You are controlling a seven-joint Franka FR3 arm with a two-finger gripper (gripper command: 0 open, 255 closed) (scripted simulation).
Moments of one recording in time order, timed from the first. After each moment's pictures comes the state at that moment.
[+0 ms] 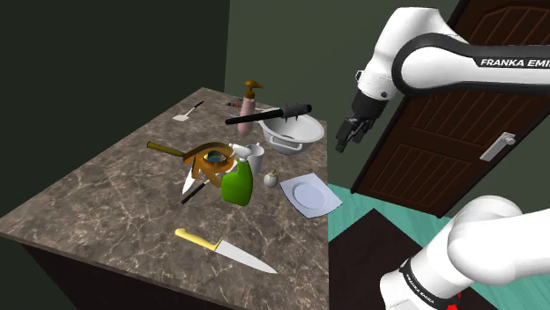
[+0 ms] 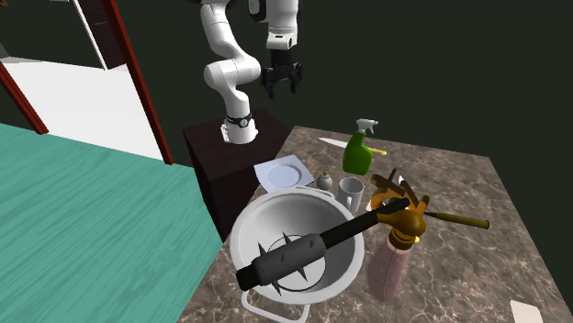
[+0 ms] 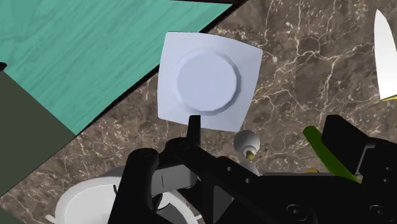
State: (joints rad) arm 0.03 -0.68 0.11 -2.52 0.03 1.87 0.03
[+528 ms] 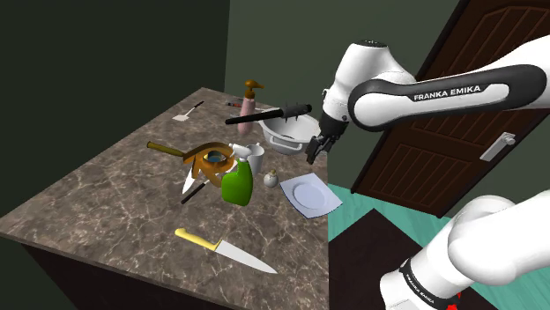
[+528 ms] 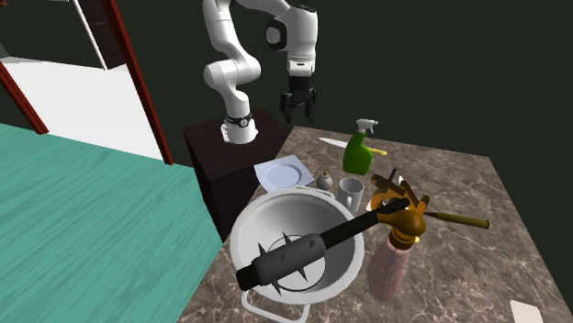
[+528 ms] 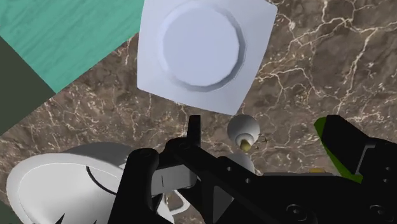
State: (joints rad) arm 0.03 -0.45 0.19 -2.55 -0.02 2.19 0.06
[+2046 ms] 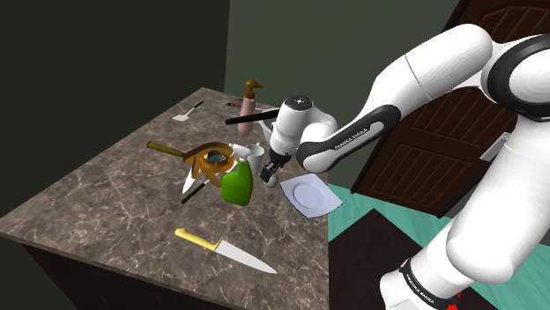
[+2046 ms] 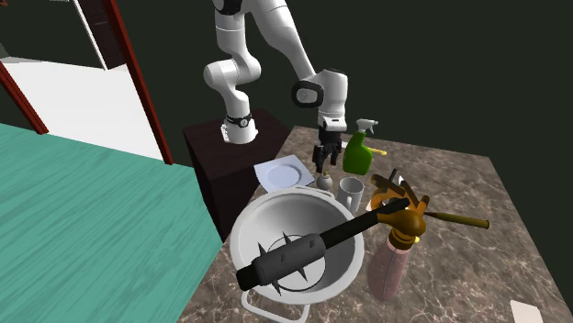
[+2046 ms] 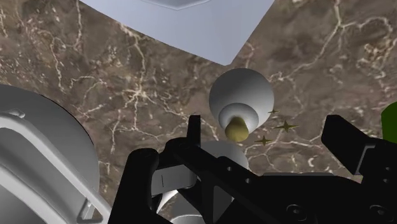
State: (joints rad) arm 0.00 0.19 0.26 -2.34 -0.52 2.64 0.39
